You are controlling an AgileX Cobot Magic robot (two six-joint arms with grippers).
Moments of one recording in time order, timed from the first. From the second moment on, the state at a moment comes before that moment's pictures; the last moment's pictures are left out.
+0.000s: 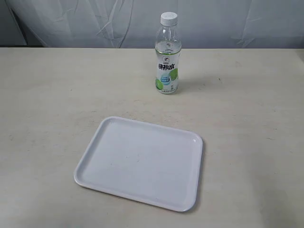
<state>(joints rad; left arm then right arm) -0.04 0.00 0.00 0.05 0.25 0.11 -0.02 0.01 -0.02 1.23 0.16 -0.30</state>
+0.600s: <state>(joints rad) -0.04 0.00 0.00 0.05 0.25 0.11 -0.02 0.75 -0.36 1.50 0.54 -1.07</state>
